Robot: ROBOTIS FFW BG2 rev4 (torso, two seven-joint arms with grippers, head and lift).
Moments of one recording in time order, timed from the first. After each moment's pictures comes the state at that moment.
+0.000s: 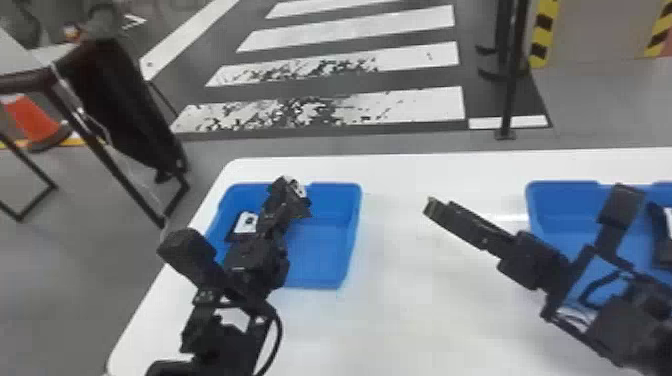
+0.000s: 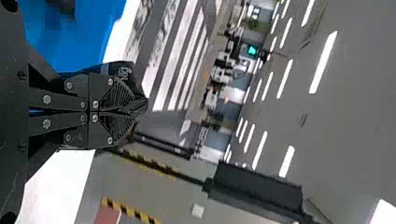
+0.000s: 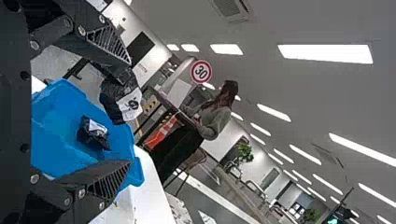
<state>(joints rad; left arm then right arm) 0.43 0.13 0.12 -2.04 0.44 0.05 -0.01 -0.07 -0.28 0.39 -1.62 -1.07 0.36 0.54</state>
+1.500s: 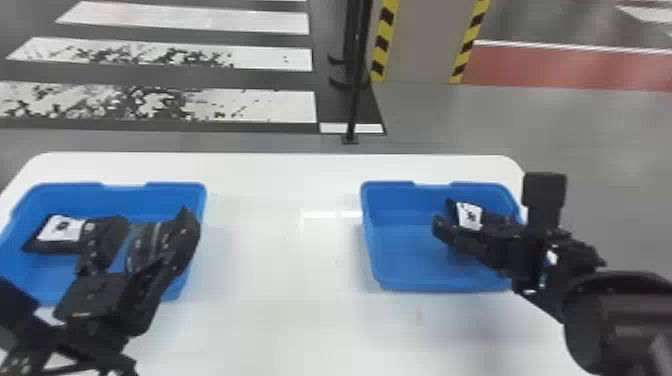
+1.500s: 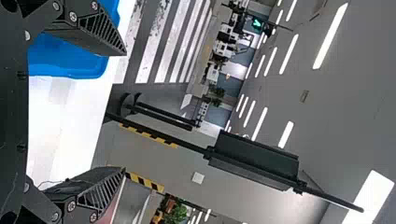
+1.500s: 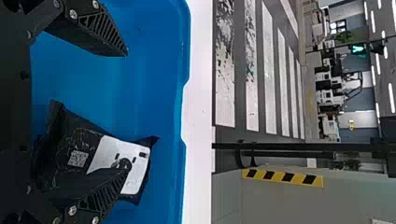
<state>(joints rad) 0.52 0.16 -0.04 -2.12 0.45 -0.04 -0.02 0.05 -0.22 -0.13 -1.88 -0.19 0.78 0.27</state>
